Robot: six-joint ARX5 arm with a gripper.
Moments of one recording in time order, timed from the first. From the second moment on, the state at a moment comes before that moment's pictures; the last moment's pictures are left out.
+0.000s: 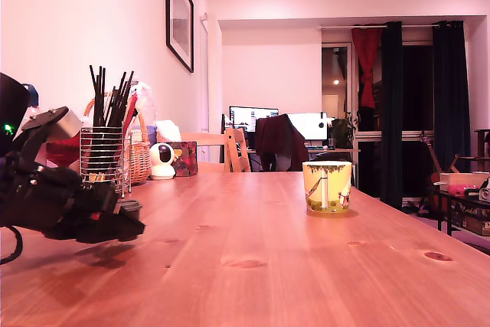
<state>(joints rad) -0.30 1.91 0.47 1.02 0.38 0.03</state>
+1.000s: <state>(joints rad) -0.55 1.78 0.87 0.53 0.30 -0.02</state>
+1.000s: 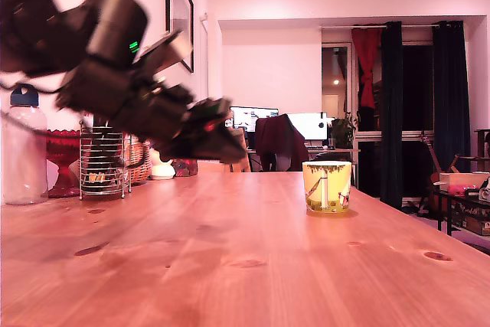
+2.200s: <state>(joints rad) -0.56 1.78 1.28 0.06 0.30 -0.02</state>
